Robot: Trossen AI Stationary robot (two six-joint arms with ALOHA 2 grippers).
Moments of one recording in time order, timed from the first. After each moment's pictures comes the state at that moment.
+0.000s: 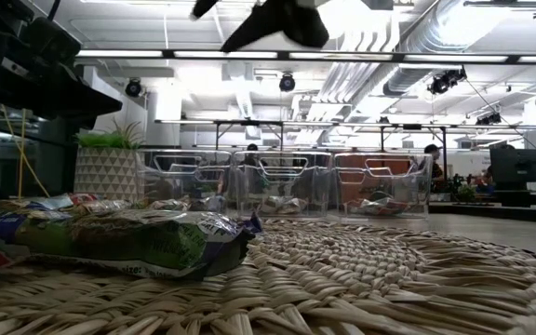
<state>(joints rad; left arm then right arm) -0.04 0.16 0.02 0.00 -0.08 -0.03 0.24 1.93 1.72 -0.57 0.27 0.87</state>
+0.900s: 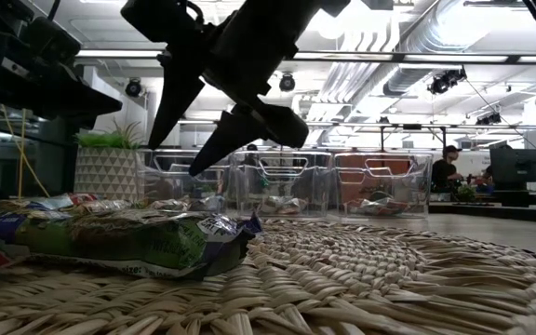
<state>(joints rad) -0.04 0.16 0.02 0.00 -0.08 -0.03 0.22 2.19 1.72 -0.44 0.17 1.03</state>
